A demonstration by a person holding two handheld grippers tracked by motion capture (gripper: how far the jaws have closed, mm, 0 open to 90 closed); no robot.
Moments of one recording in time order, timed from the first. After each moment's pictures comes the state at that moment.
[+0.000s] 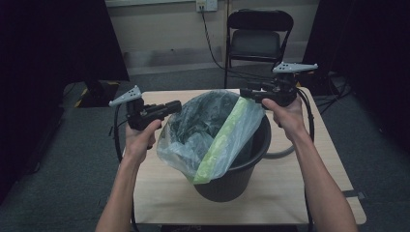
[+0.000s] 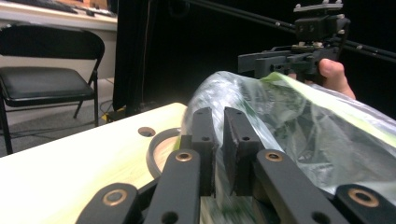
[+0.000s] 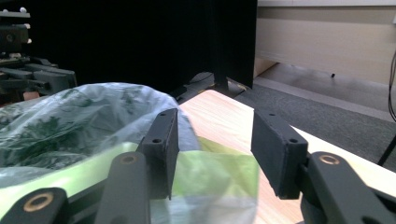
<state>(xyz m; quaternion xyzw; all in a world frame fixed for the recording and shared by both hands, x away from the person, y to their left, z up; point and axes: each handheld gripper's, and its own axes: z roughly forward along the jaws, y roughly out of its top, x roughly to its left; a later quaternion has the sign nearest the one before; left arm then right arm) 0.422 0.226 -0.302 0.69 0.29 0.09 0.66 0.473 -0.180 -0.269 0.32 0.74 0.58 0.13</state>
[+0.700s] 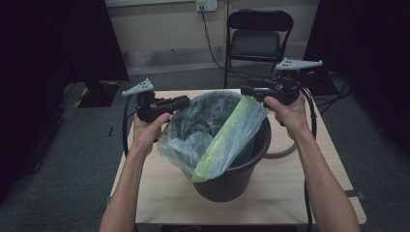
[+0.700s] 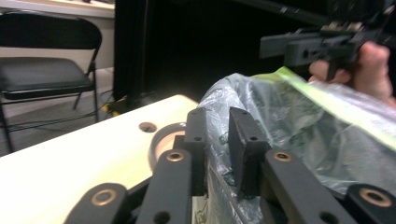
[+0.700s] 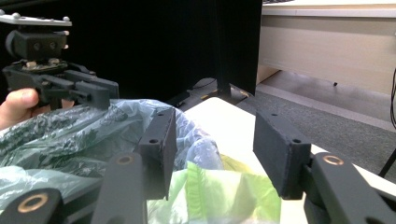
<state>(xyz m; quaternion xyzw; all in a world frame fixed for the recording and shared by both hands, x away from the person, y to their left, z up) 0.452 0.206 -0.296 0.71 0.29 0.07 0.64 0.465 -0.181 -0.254 0.30 0.74 0.59 0.13</state>
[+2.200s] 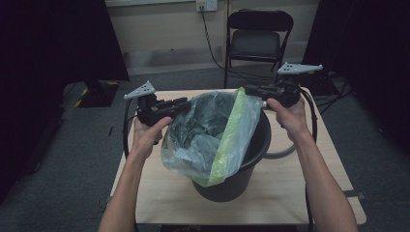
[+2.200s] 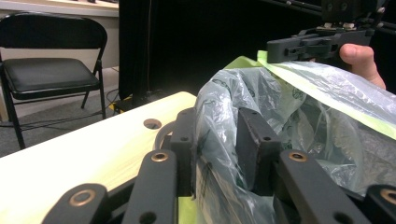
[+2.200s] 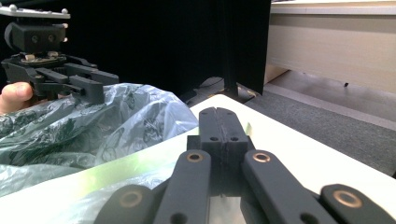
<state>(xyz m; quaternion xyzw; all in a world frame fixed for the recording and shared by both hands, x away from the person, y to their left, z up) 0.444 0.201 -0.299 0.72 0.29 0.09 0.63 0.469 -0.192 -0.269 0.29 0.74 0.59 0.12</state>
